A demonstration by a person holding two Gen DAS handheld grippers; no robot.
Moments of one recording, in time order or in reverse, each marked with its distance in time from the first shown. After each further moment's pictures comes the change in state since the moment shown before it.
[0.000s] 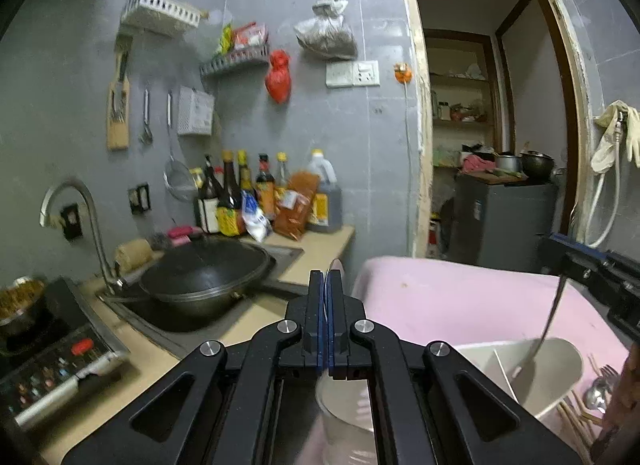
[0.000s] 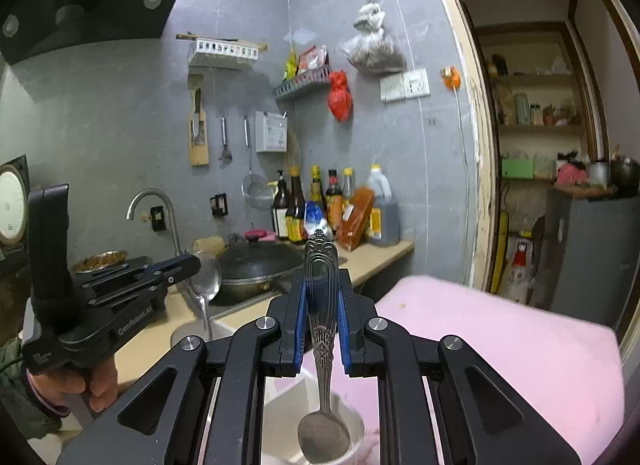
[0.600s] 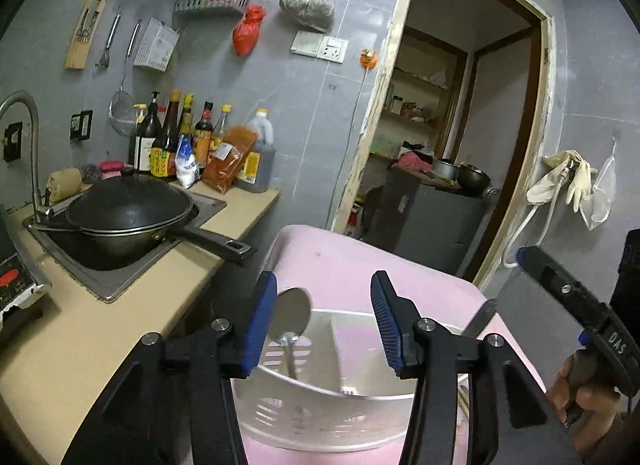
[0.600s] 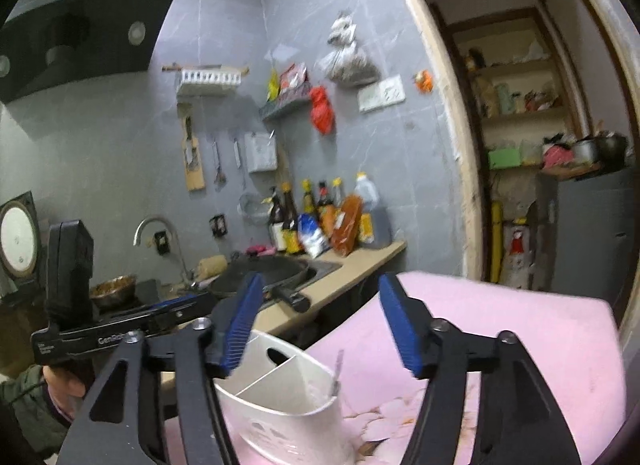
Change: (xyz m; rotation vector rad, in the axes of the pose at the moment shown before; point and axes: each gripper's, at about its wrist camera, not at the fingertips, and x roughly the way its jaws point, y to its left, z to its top) left arm -0.025 -0.001 0.011 -0.189 0.107 -0.296; right arm -0.056 -0.020 0.002 0.090 -0.076 -0.028
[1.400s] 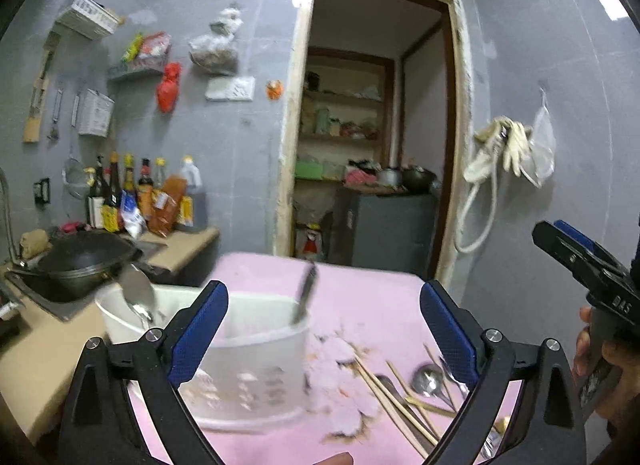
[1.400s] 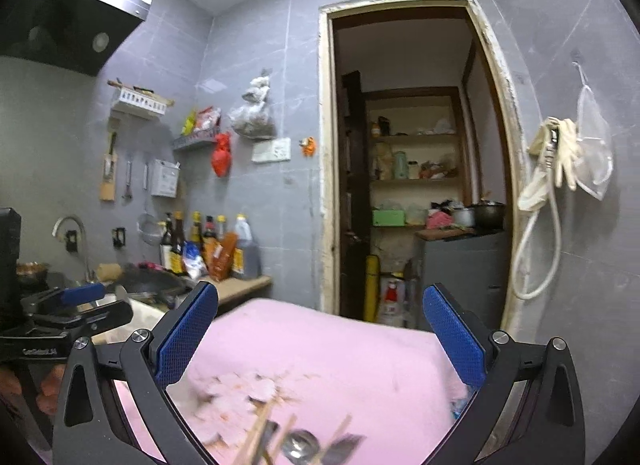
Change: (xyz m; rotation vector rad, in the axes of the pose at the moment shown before) left arm -0.020 -0.131 -0.051 0.207 -0.112 -0.107; right arm -0.148 -0.053 -0.020 -0.139 -0.135 -0.409
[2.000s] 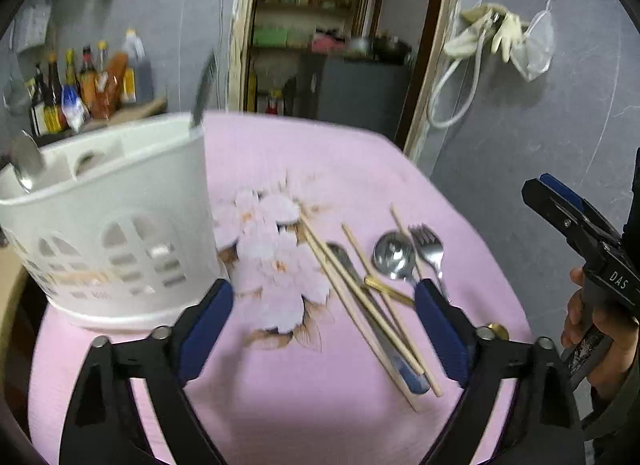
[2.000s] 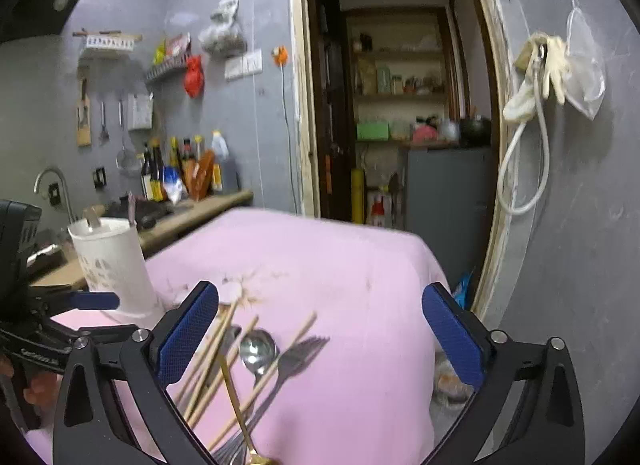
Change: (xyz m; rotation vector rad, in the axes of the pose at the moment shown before) left arm 0.070 -0.038 -0.066 -0.006 0.519 -0.120; right arm 0.016 -0.038 -0.054 0.054 0.333 -0.029
